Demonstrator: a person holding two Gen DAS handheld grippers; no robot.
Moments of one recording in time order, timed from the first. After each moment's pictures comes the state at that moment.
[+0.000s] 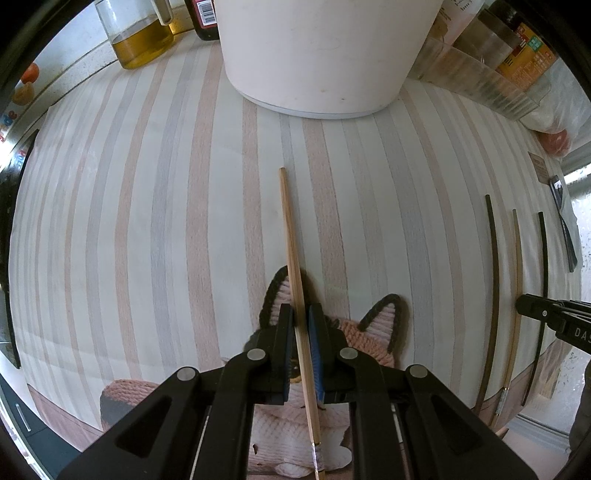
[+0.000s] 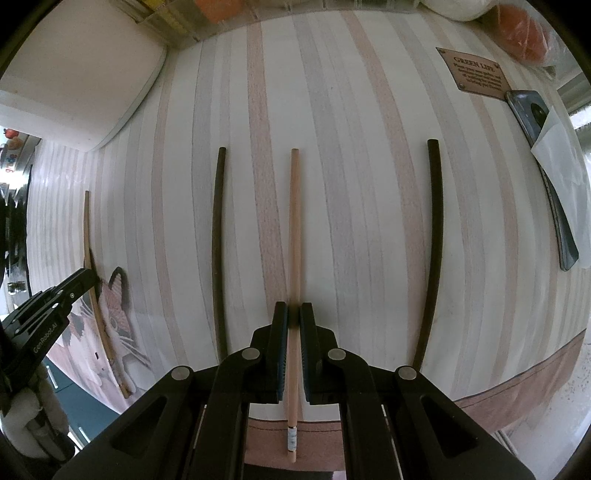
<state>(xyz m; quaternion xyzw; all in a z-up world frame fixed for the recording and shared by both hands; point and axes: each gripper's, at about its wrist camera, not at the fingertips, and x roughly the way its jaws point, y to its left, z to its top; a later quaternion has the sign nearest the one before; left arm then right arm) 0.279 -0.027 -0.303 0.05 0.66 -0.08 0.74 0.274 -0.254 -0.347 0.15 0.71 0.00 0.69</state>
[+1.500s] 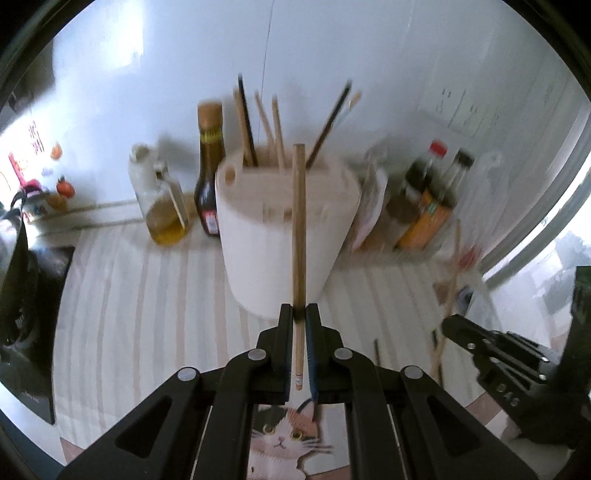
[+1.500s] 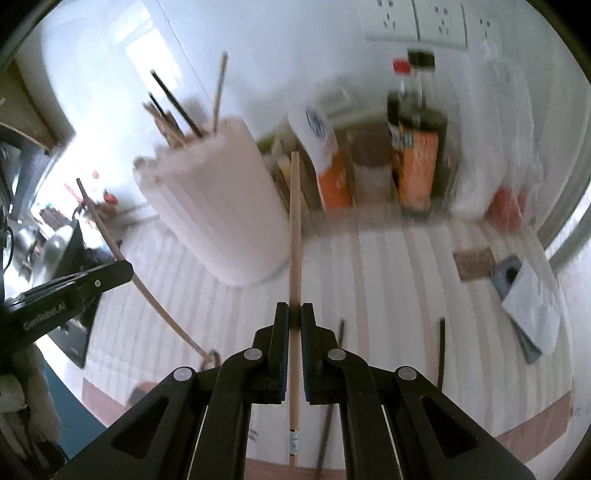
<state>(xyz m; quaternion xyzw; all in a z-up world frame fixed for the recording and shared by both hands) 0.288 -0.035 -0.095 0.00 0.47 -0.14 0.87 0.260 -0.207 -0.162 0.14 0.43 0.05 0.89</state>
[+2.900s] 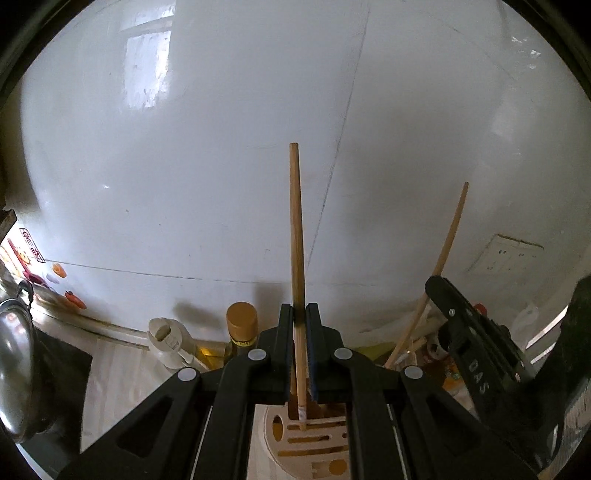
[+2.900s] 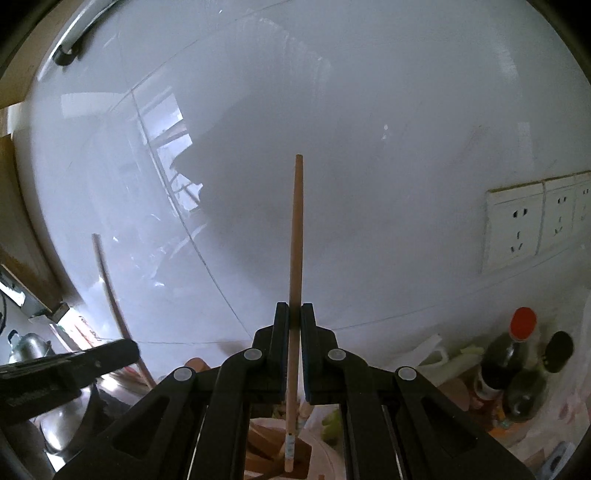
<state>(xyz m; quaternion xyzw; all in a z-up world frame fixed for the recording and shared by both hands) 0.465 -0.015 -0.010 -0.03 0.38 -0.10 0.92 0.465 -0.164 -0.039 0.16 0.20 0.05 0.96</state>
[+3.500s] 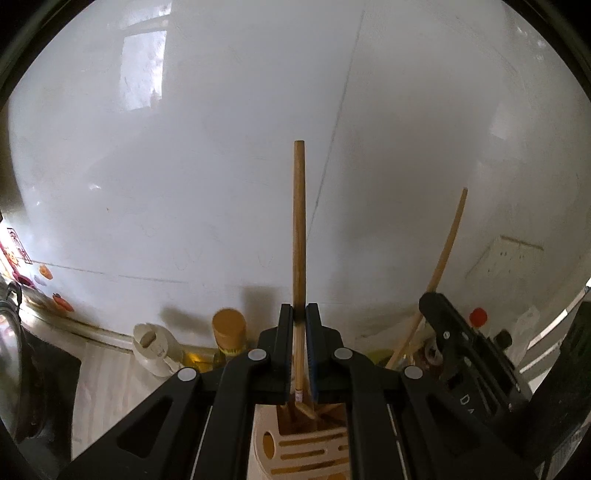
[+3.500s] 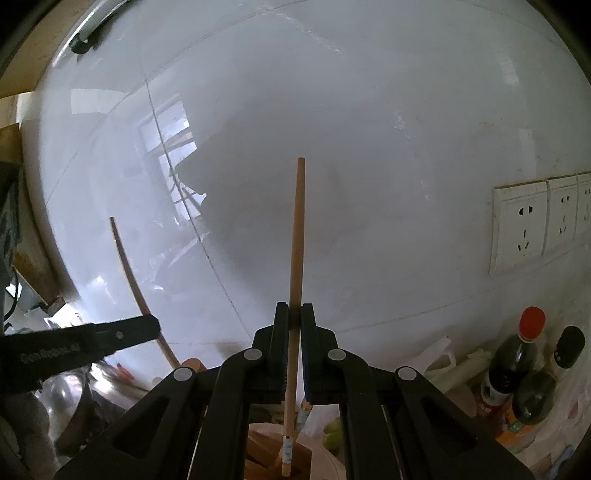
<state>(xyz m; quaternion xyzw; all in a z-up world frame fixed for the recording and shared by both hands) 0.474 -0.029 -0.018 -0.03 0.38 -0.12 0.92 0.464 -0.165 -0.053 0.16 0.18 0.05 0.97</state>
